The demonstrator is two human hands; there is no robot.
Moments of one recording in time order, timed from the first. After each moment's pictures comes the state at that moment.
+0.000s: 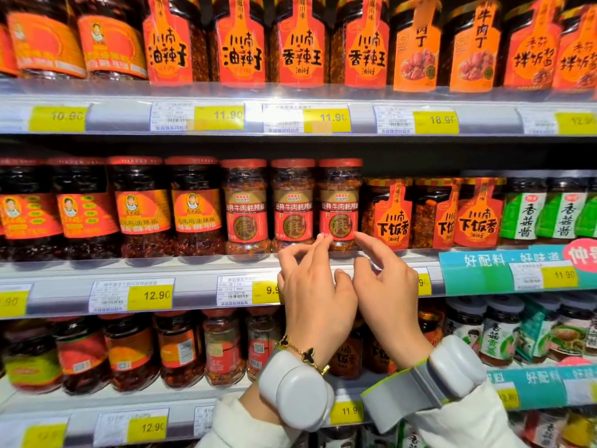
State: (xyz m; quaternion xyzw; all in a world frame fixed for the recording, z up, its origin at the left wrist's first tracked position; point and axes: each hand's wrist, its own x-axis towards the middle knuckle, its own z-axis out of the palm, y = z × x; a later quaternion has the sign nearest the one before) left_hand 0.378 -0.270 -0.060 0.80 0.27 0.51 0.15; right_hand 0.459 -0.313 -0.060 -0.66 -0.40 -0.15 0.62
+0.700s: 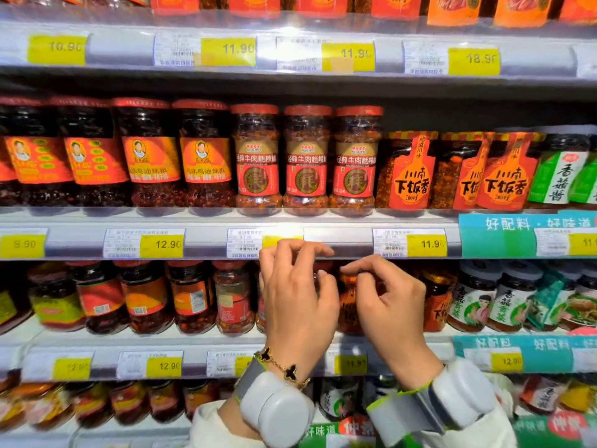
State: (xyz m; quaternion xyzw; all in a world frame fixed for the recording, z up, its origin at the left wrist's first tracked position) left_hand 0.341 -0.278 -0.107 0.76 0.29 0.56 0.13; right_hand 0.441 -0.329 -0.114 -0.60 -0.48 -0.20 0.61
